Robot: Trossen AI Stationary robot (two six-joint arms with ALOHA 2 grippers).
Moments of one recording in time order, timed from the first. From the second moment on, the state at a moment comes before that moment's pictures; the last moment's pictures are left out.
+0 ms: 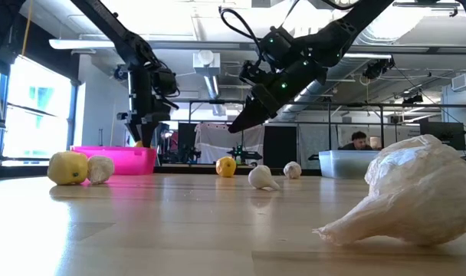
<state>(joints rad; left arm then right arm) 0.96 1.80 1.32 -0.86 -0.14 0.07 -0.35 1.80 1.10 0.04 -0.17 -0.26</state>
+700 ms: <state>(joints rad) 0.96 1.80 1.32 -0.84 -0.18 0.11 -0.35 1.80 1.10 0.04 -0.17 -0.24</state>
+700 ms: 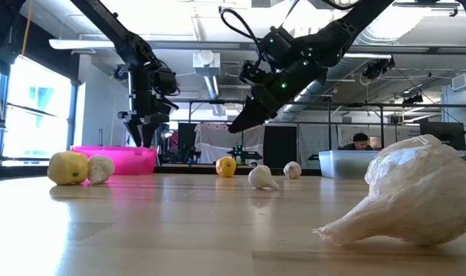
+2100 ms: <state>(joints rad) 0.78 1.29 0.53 0.58 0.16 0.17 -0.28 1.90 1.10 0.23 0.36 0.22</state>
